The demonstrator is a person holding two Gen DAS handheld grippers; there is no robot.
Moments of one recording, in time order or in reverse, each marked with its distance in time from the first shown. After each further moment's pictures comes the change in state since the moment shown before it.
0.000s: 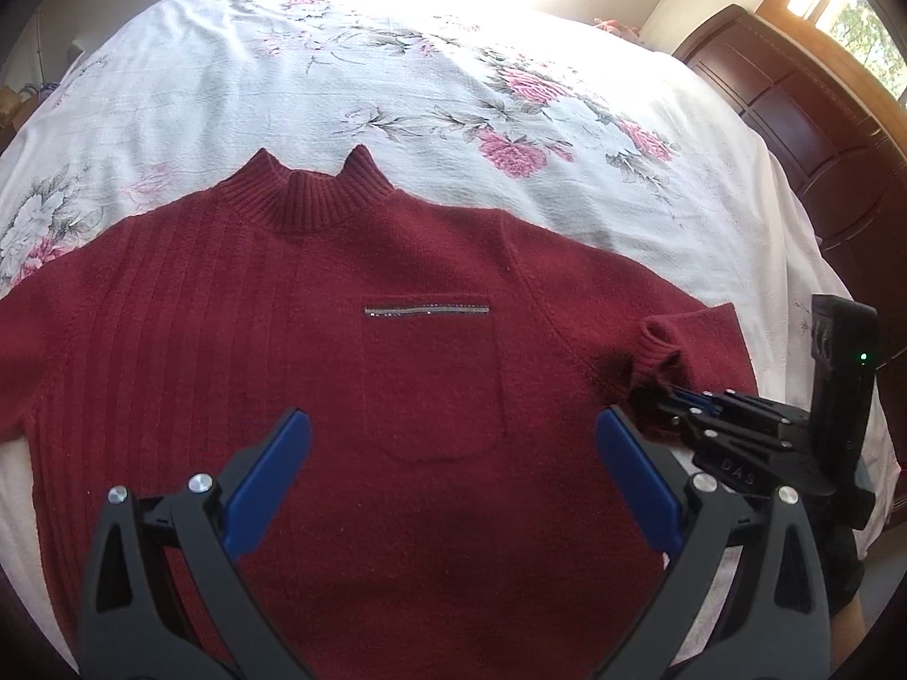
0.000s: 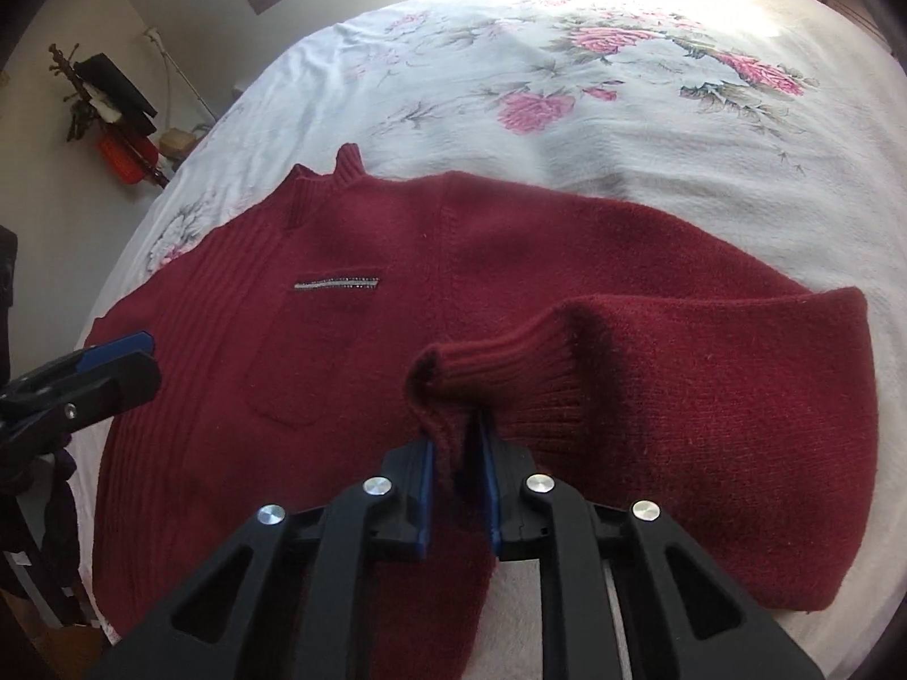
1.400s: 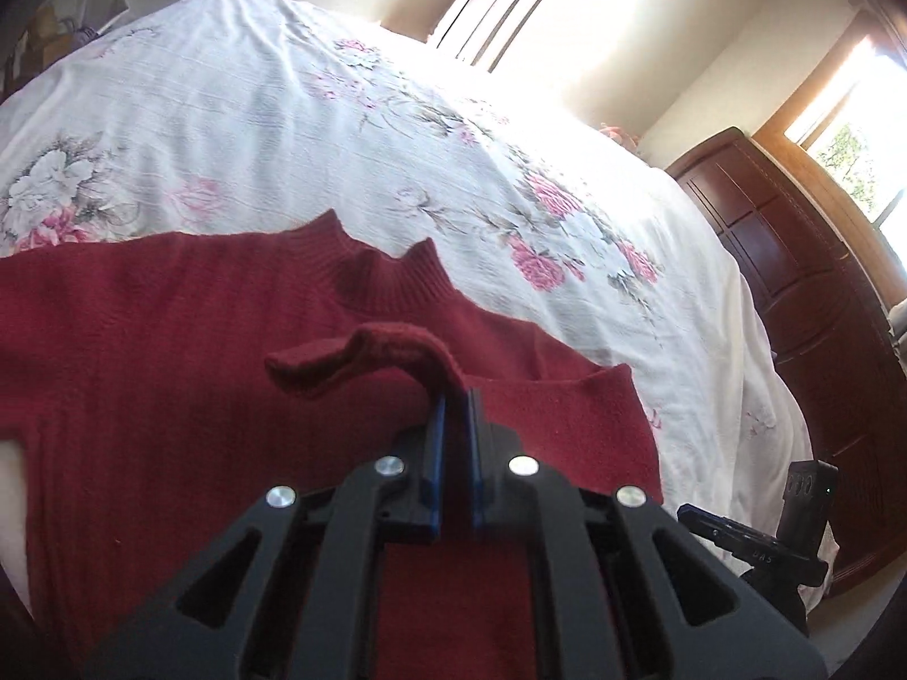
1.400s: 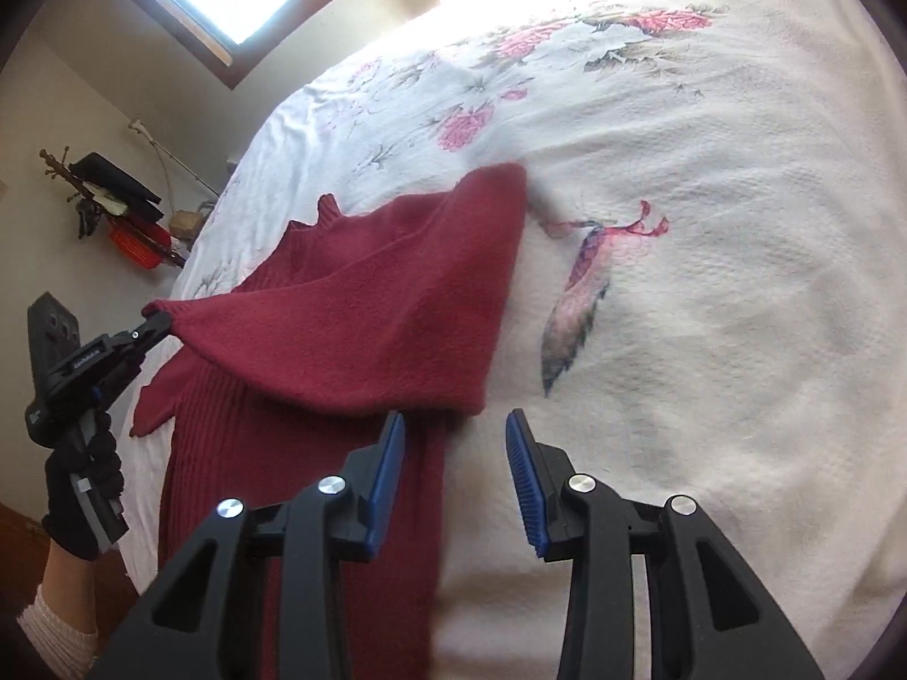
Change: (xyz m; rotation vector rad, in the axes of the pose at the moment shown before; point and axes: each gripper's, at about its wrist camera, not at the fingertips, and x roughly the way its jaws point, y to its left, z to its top) left arm -0.048 0.113 0.015 -0.189 -0.222 -0.093; right arm -0.045 -0.052 -0.030 0.213 -0.074 0.118
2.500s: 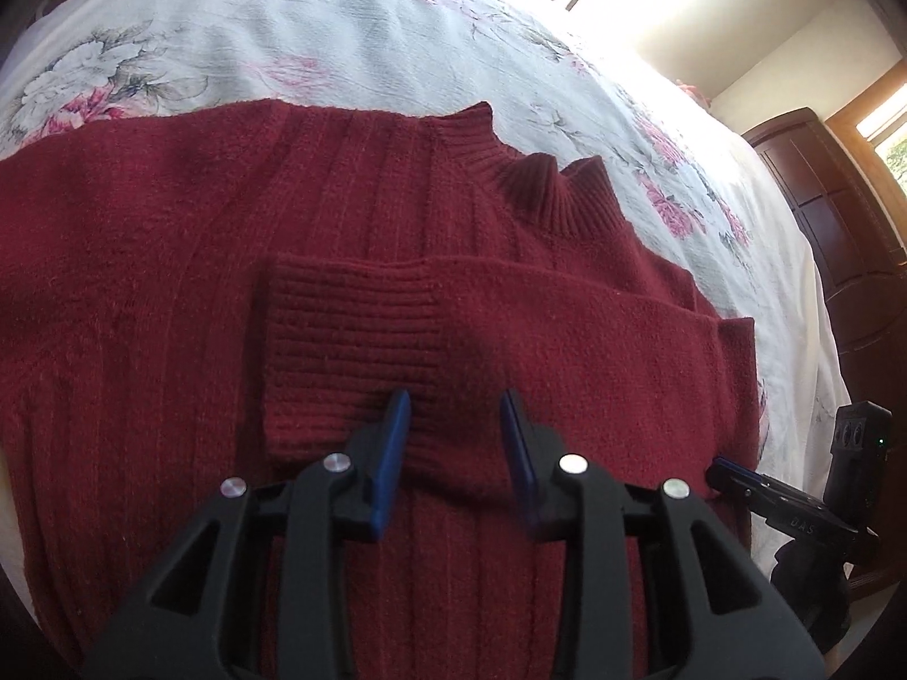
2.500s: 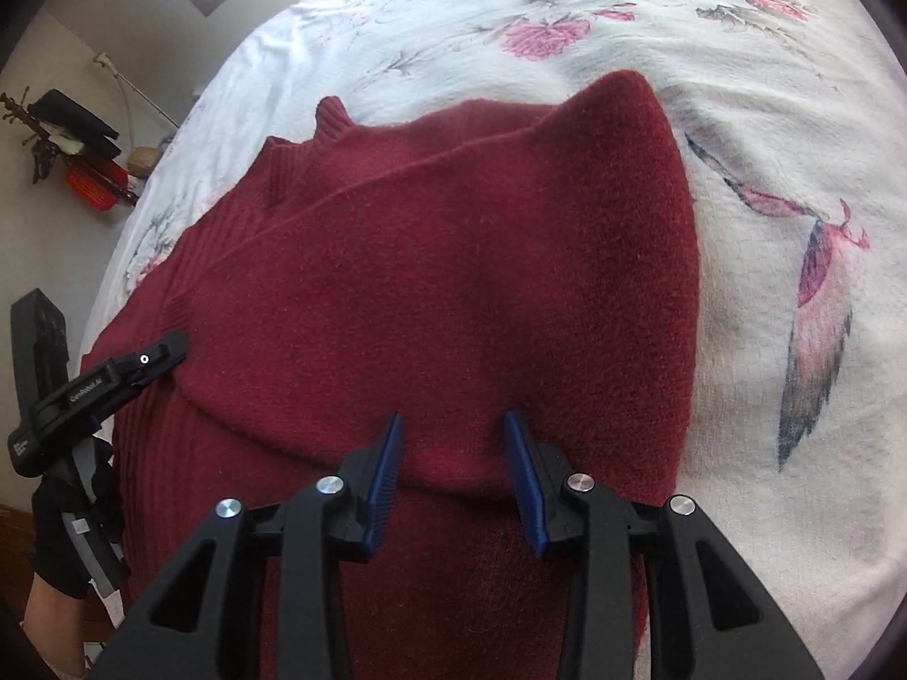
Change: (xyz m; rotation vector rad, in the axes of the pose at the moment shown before) left arm 0.063 0.088 -0.020 -0.050 0.190 0.065; right arm 0.109 0.076 0.011 -0.066 0.145 -0.158
